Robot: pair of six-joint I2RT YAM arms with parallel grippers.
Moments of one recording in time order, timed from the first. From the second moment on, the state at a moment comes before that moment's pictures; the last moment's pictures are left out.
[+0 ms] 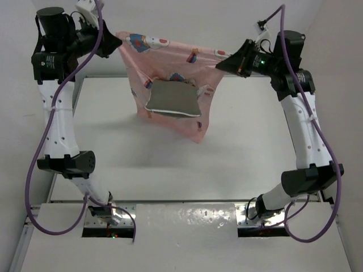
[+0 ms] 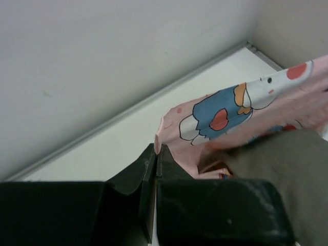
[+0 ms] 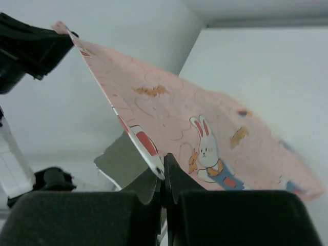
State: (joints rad) left arm 0.05 1.76 2.48 -0.96 0.65 0.19; right arm 0.13 1.58 1.87 -0.58 -0.77 0.62
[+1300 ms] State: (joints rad) left arm 0.00 1.44 2.39 -0.53 0.71 -0.08; right arm 0.20 1.04 1.52 0.08 -0.37 0.53
